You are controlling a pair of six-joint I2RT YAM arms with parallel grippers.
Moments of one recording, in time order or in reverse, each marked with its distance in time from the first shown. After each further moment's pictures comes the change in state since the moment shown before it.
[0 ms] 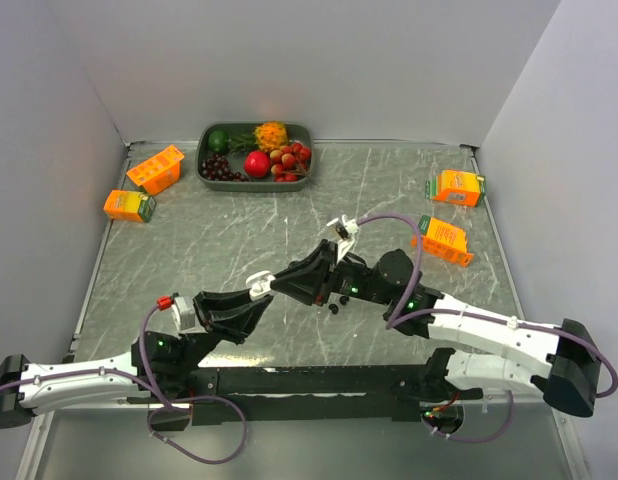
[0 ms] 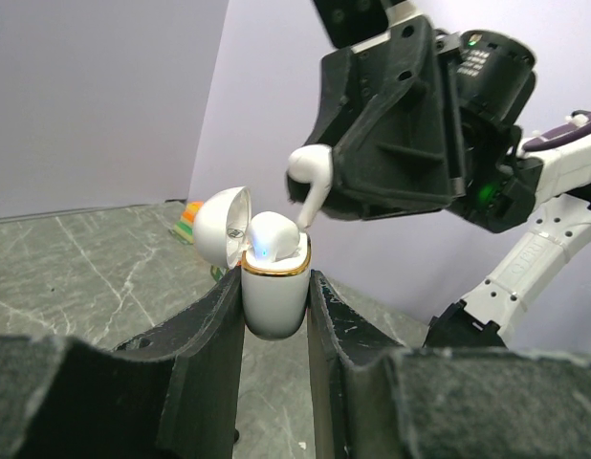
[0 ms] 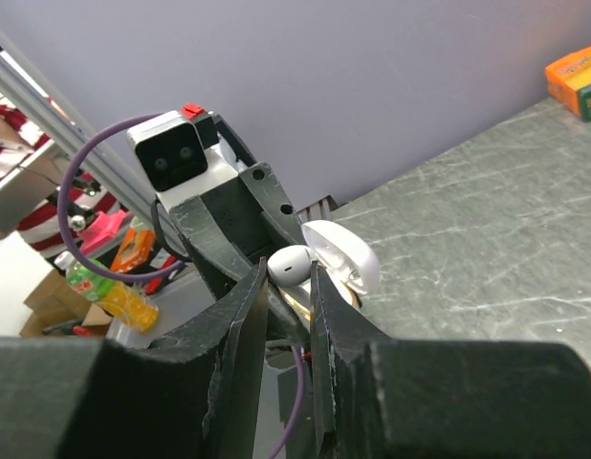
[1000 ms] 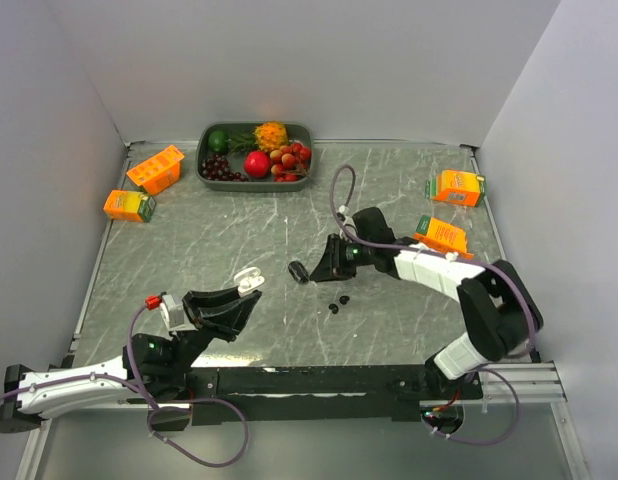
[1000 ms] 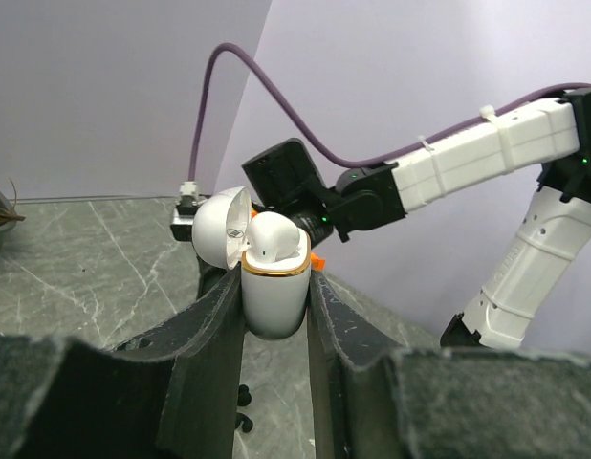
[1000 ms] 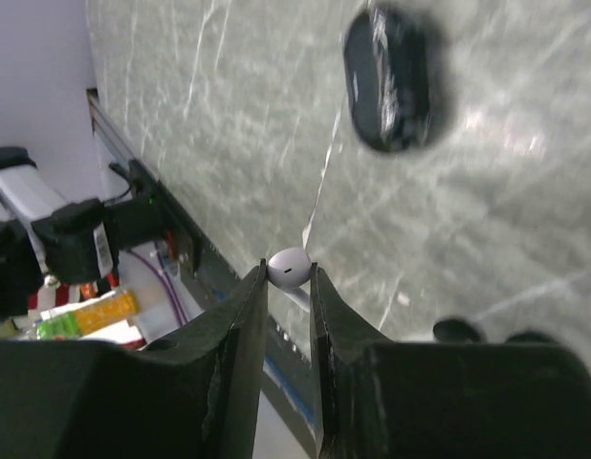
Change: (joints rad) left arm 0.000 -0.201 -0.001 -0.198 -0.095 -0.026; right arm -0.507 0.459 0.111 -0.656 -0.290 0.083
